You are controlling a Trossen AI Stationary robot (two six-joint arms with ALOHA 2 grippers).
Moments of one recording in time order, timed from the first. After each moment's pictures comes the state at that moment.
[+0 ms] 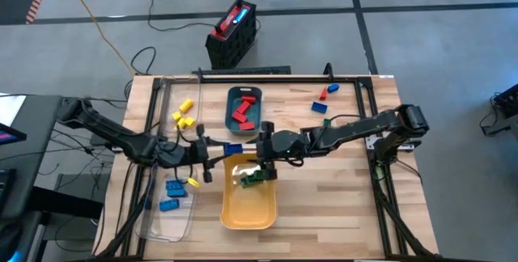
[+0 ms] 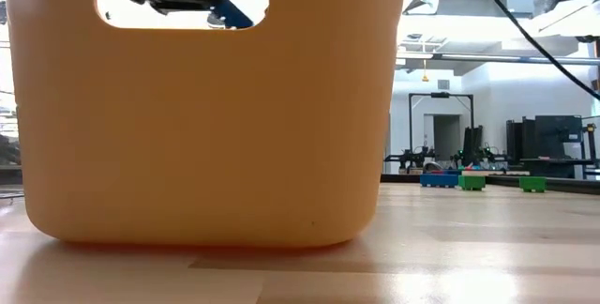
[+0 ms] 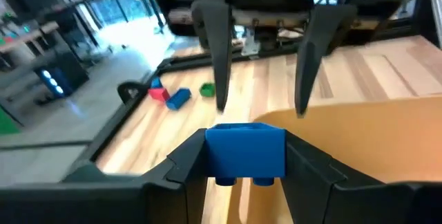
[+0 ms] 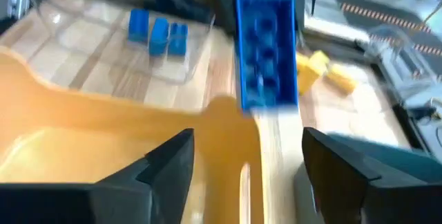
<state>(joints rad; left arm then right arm) -0.37 1.03 0.59 0.24 -0.66 0.12 0.15 1.68 1.24 -0.04 0.21 -0.16</state>
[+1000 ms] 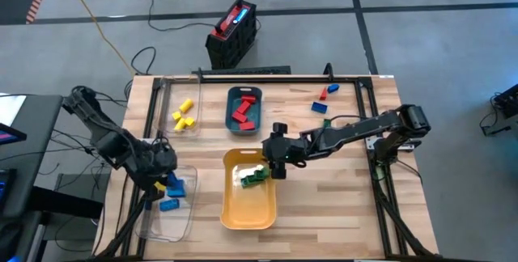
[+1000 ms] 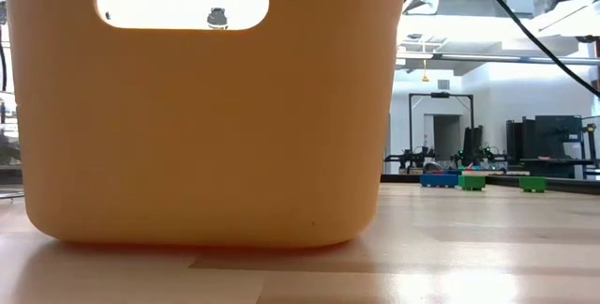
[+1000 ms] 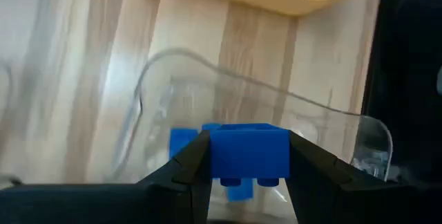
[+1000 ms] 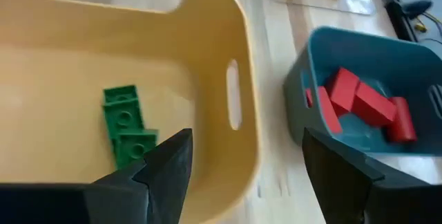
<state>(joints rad) -0.72 0.98 1.10 -1.23 -0.19 -0.91 0.16 1.67 1.24 -0.35 0.32 -0.01</state>
